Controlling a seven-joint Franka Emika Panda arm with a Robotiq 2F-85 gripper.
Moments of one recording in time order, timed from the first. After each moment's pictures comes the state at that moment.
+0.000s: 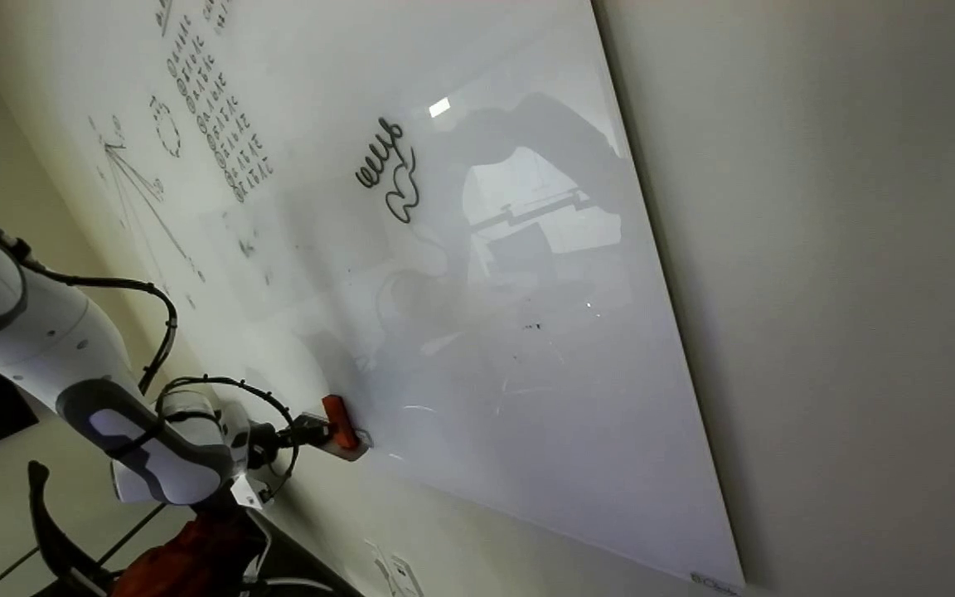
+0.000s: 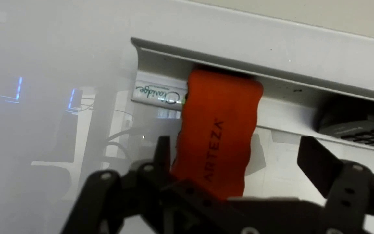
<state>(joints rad) 0.12 0.63 0.19 -1.92 -2.00 2.24 2.30</state>
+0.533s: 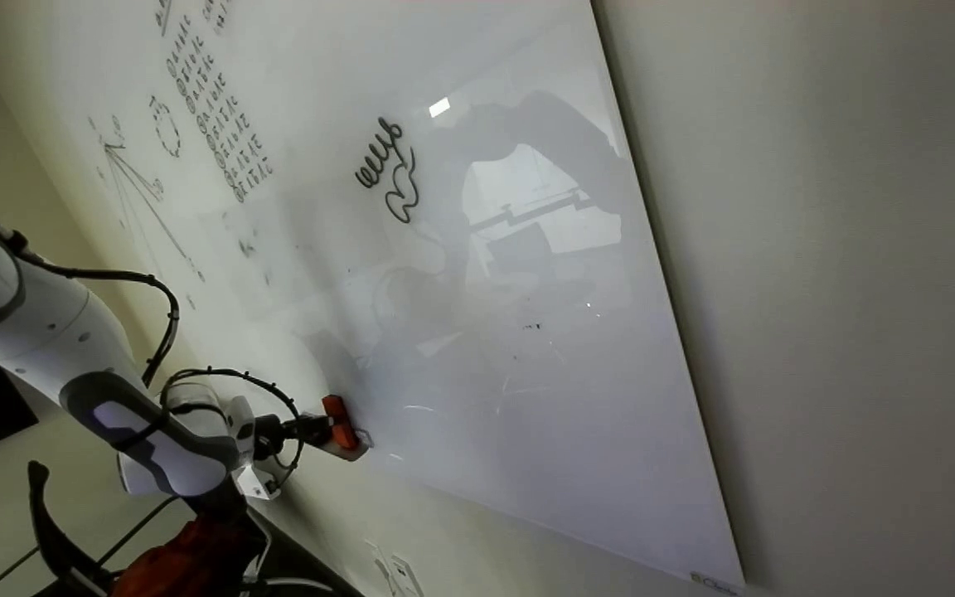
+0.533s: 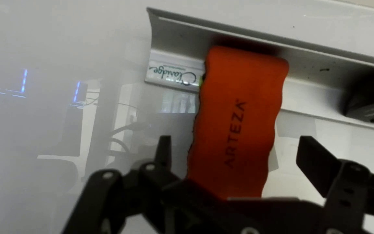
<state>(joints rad) 0.10 0.61 0.18 -1.92 -2.01 2.24 2.30</state>
